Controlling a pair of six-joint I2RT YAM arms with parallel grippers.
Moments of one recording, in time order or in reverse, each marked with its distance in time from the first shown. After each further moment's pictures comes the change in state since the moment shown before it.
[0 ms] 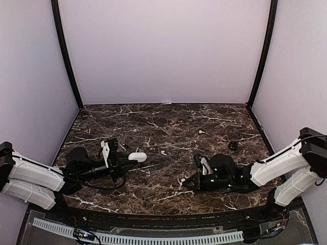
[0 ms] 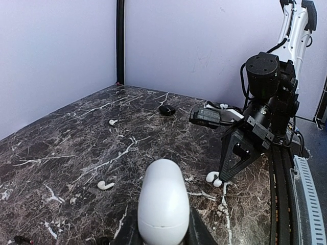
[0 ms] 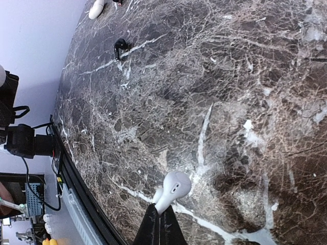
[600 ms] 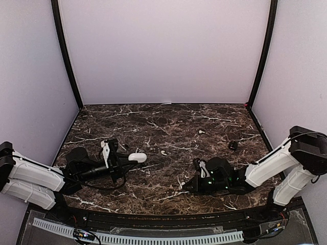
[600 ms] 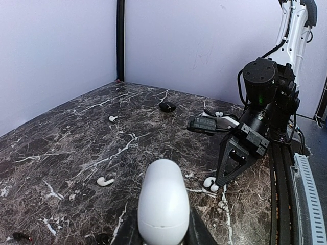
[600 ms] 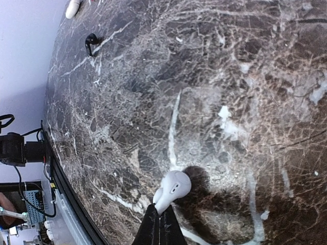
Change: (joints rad) left arm 0.000 0.003 -0.005 -0.007 -0.001 0.000; right arm 0.000 0.097 -0.002 0.056 0.005 0.065
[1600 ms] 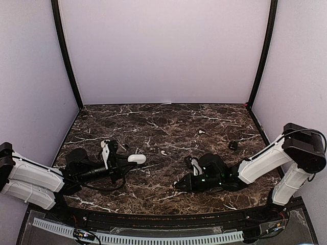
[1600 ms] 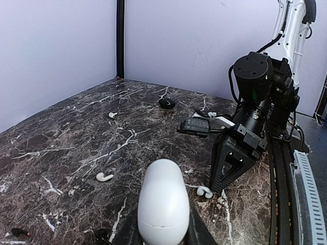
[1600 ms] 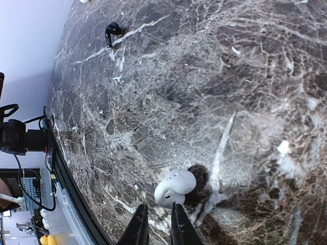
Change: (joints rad) left arm 0.000 -0.008 -0.015 -0.005 0.000 0.000; right arm -0.005 0.086 0.103 -0.029 -0.069 -0.076
